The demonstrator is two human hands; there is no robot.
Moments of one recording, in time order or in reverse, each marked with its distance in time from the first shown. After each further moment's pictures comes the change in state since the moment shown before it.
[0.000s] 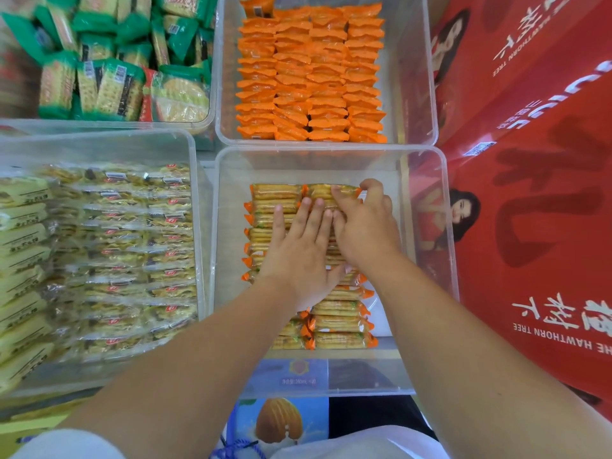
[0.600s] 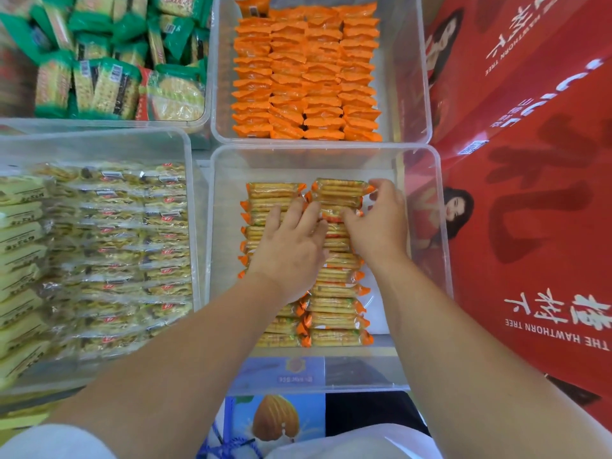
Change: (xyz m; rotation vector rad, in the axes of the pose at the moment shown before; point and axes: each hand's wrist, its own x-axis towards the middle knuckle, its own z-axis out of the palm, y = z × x) left_hand -0.003 -0.011 -0.005 -0.017 0.201 0.057; right_hand 0.001 0.008 -0.010 0.440 0.193 0.260
